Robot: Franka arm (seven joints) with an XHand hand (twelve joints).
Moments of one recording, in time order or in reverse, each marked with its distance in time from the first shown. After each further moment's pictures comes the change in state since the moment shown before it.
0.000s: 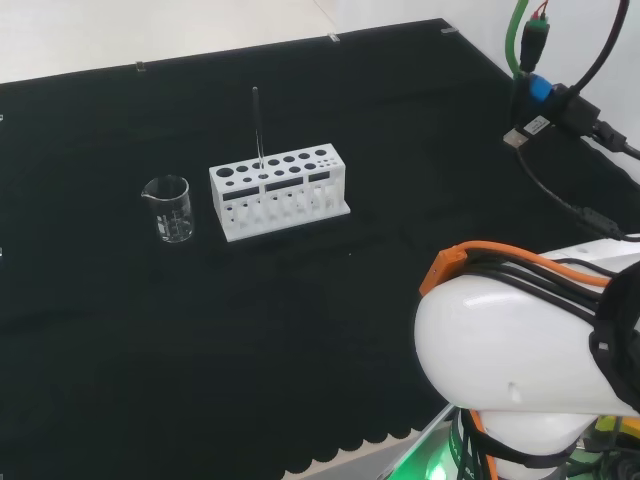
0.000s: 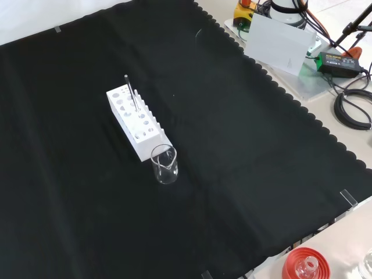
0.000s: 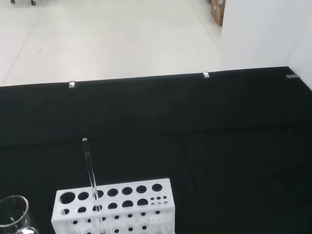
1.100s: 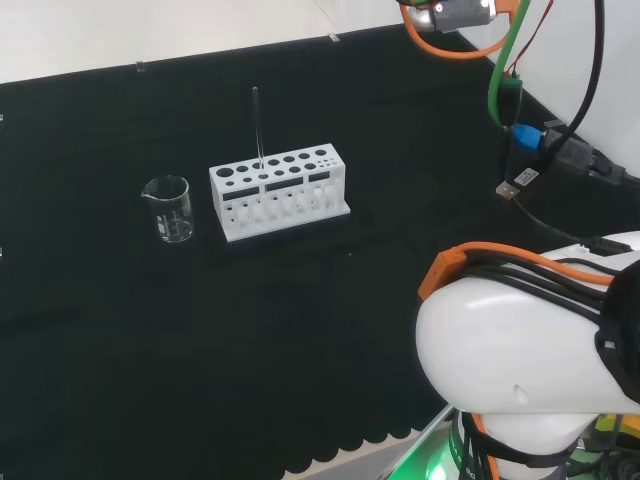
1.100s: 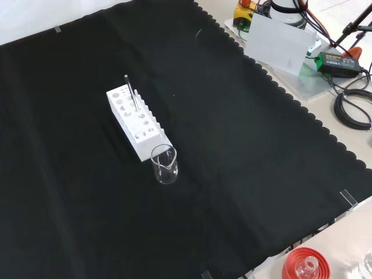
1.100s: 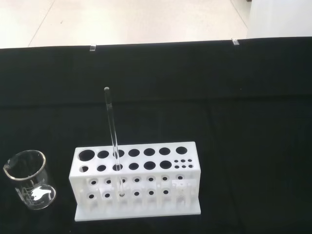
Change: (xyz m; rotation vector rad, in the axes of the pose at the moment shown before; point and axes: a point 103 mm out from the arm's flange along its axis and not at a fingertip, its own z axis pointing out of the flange) arm 0.023 0.006 0.072 0.059 0.005 -0.075
